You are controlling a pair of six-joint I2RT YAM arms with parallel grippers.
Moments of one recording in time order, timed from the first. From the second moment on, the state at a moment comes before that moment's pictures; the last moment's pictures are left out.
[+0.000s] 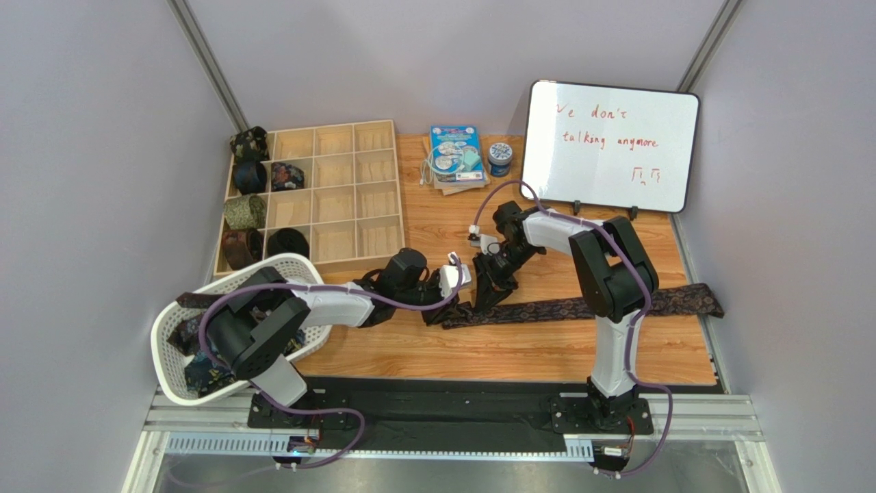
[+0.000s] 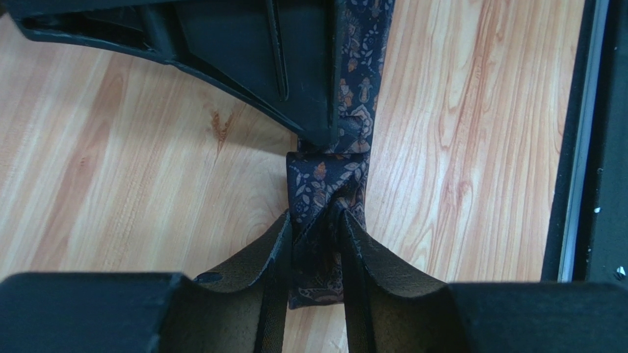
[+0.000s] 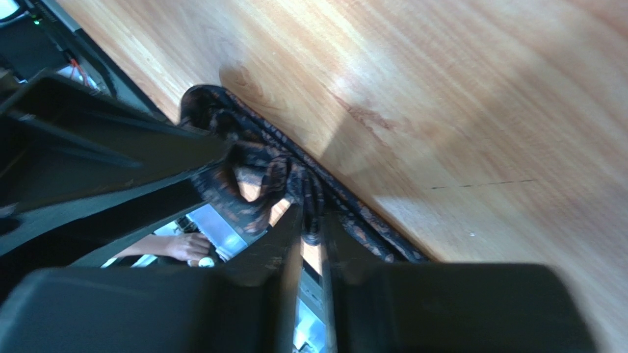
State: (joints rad) left arm -0.81 1.60 0.64 0.34 0.49 0.22; right arm 0.43 2.00 1.25 -0.83 -0.74 0.06
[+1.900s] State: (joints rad) left arm -0.80 1.63 0.63 0.27 0.53 0.34; right arm 0.44 2.05 1.26 -0.88 -0.73 0.09
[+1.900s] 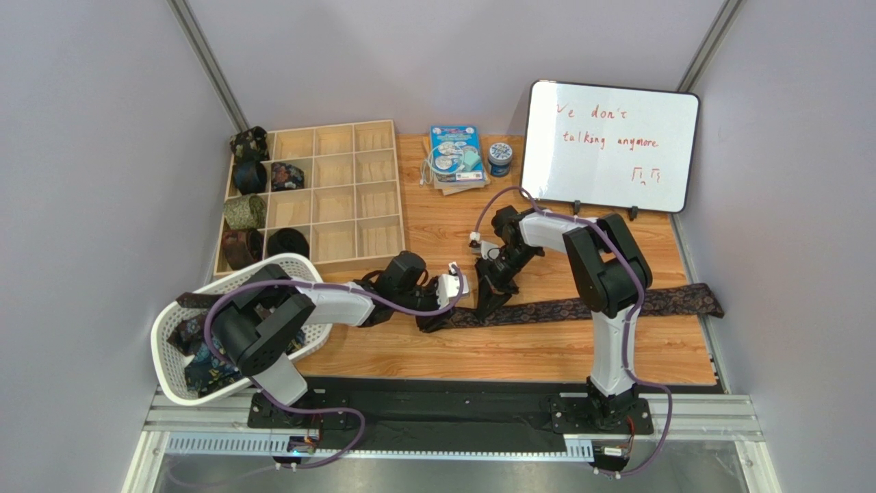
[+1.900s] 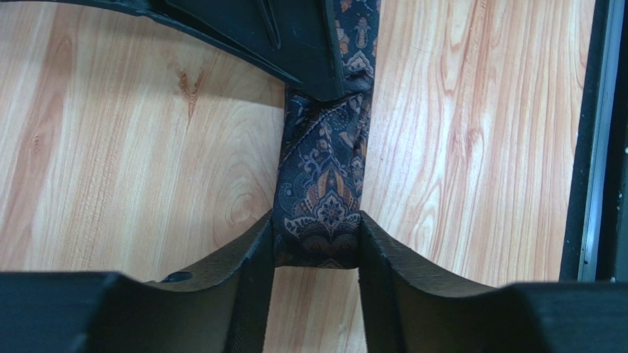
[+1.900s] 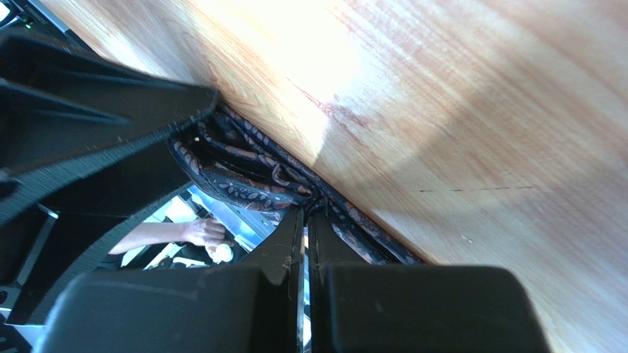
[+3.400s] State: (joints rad) left arm -0.90 1.80 0.87 0.20 0.48 0.35; right arm 0.30 1.96 1.24 -0.95 -0.77 0.01
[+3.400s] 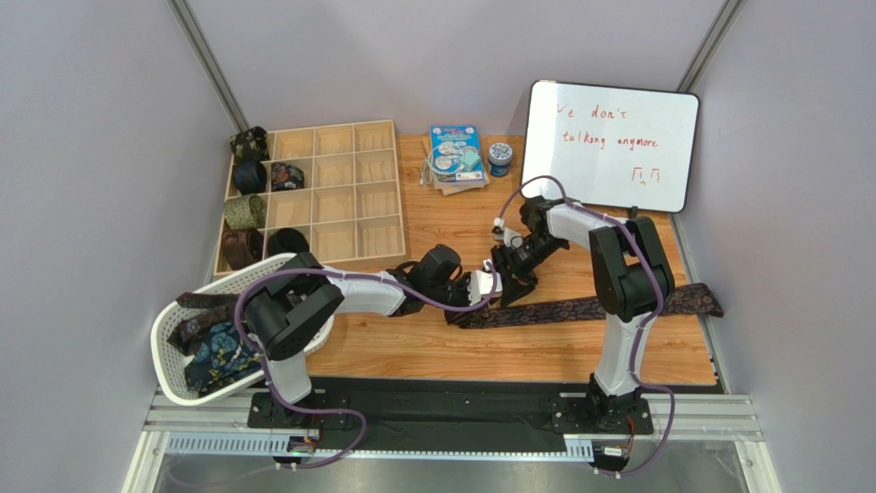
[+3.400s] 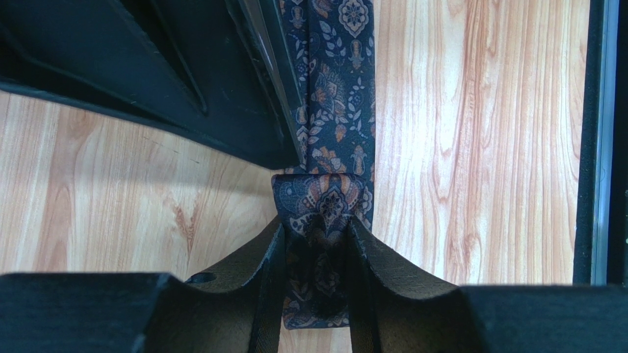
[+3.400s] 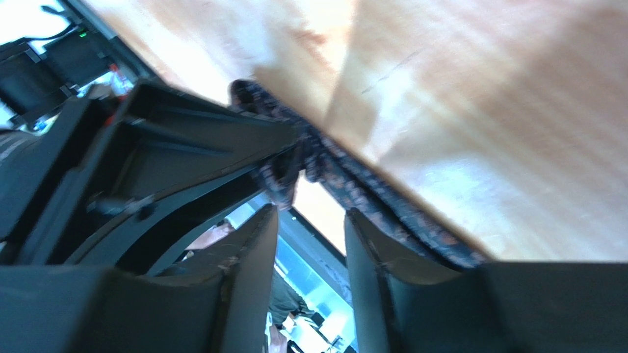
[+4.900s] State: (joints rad) left arm -0.86 1.73 0.68 0.42 0.51 0.22; right arm 0.40 1.99 1.20 -0.91 -0.63 0.09
